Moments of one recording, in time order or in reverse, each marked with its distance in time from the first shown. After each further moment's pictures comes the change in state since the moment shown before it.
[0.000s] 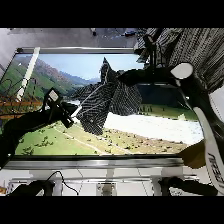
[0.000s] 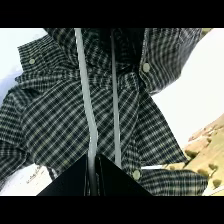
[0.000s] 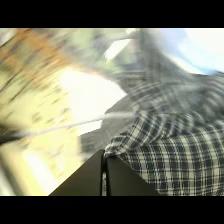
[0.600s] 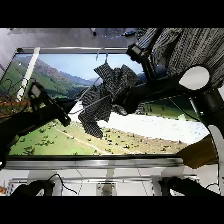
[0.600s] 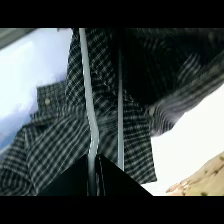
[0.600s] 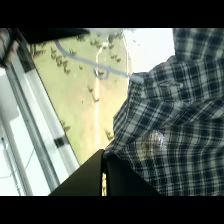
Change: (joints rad) left arm 0.022 0.127 -0.001 -0.192 0.021 0.000; right arm 0.146 0.142 -0.031 -0.180 0.251 0.016
